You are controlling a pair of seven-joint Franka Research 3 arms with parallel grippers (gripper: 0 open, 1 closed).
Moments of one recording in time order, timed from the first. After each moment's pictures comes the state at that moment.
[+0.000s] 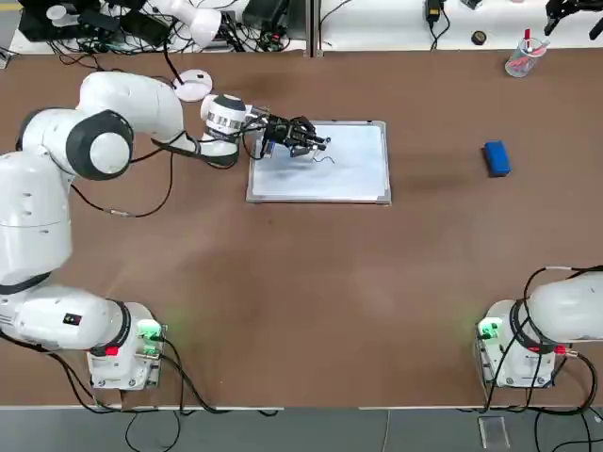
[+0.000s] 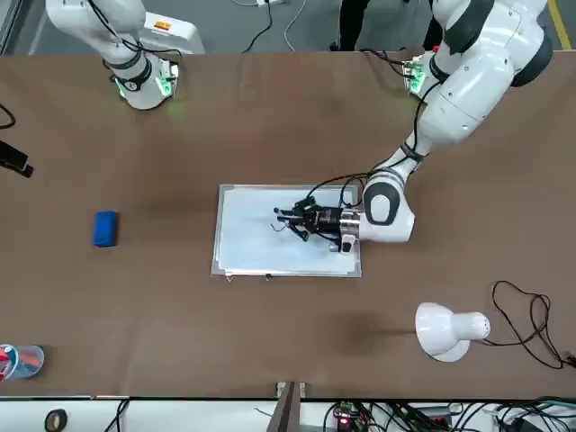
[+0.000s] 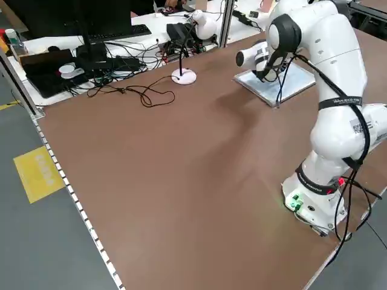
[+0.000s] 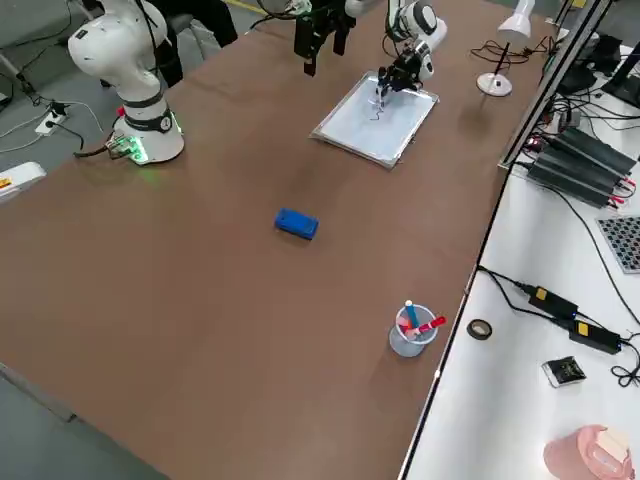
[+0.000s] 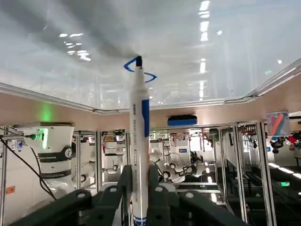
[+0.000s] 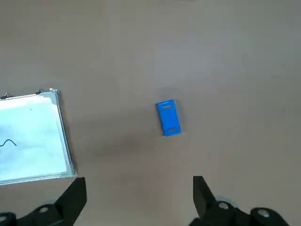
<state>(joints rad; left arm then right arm) -0.22 0.87 -0.38 -1.63 -1.42 2.18 -0.66 0.02 0.00 -0.04 -1.57 0.02 1.55 0.13</state>
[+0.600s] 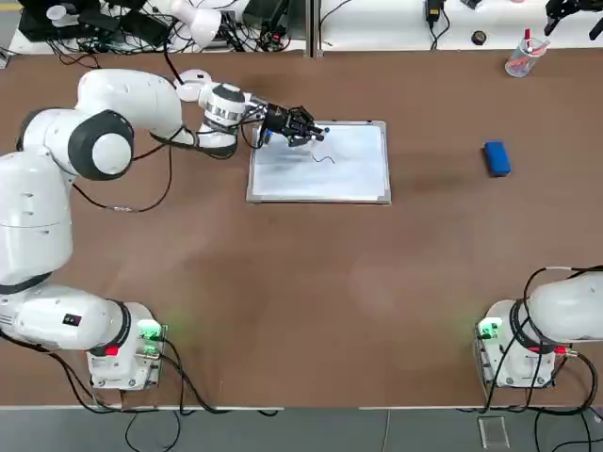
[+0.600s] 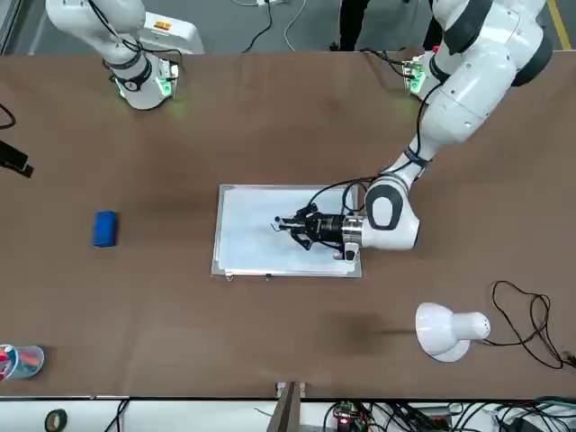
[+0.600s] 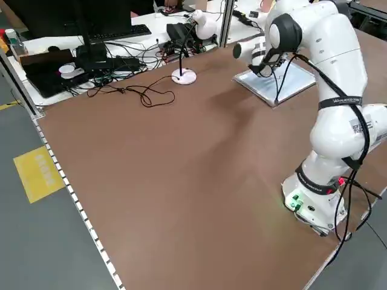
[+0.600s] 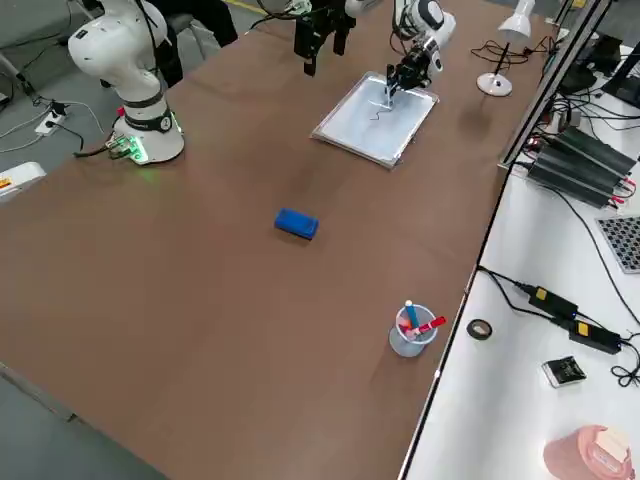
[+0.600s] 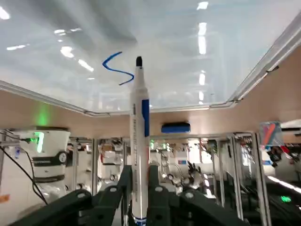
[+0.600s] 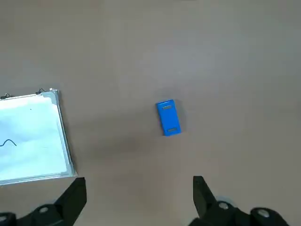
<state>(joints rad) -0.23 0.86 -0.36 -1.56 -1.28 2.19 -0.82 0.02 0.00 -0.04 -1.57 0.02 1.55 0.13</state>
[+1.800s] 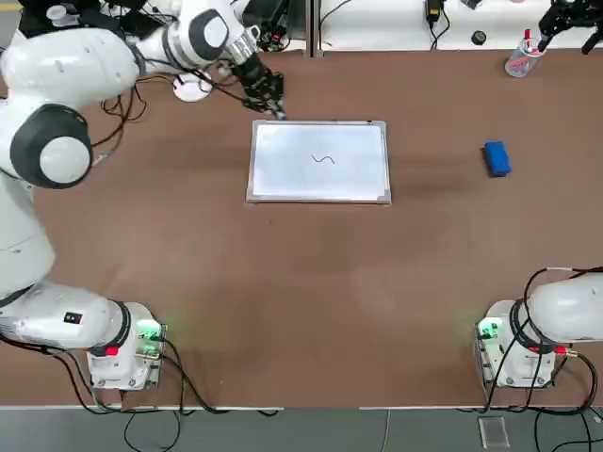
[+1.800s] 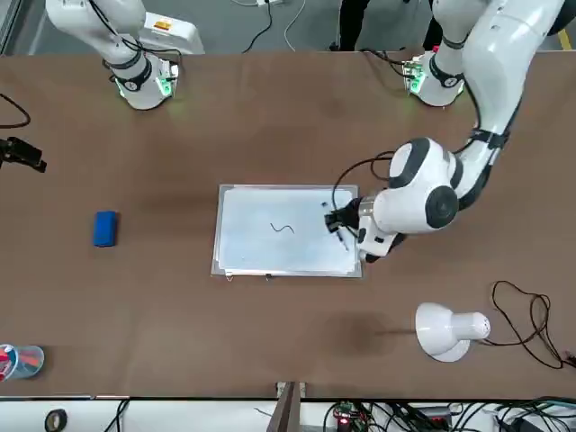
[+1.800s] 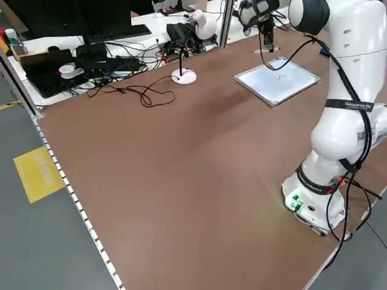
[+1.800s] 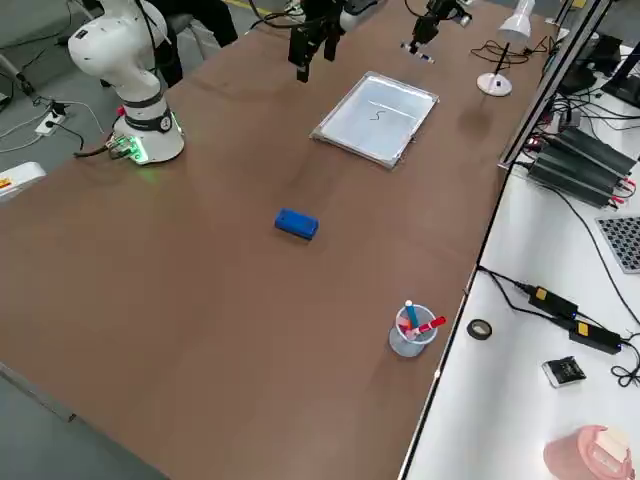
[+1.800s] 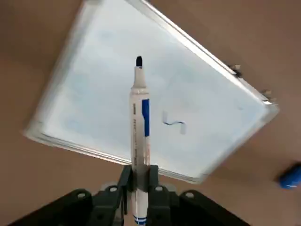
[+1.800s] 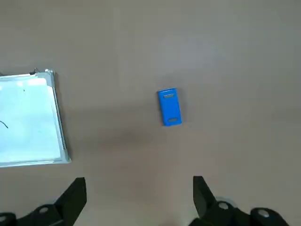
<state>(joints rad) -0.18 0.54 -0.36 -1.53 -0.28 1.96 -0.83 0.02 -0.05 -0.04 -1.69 0.02 1.58 0.06</state>
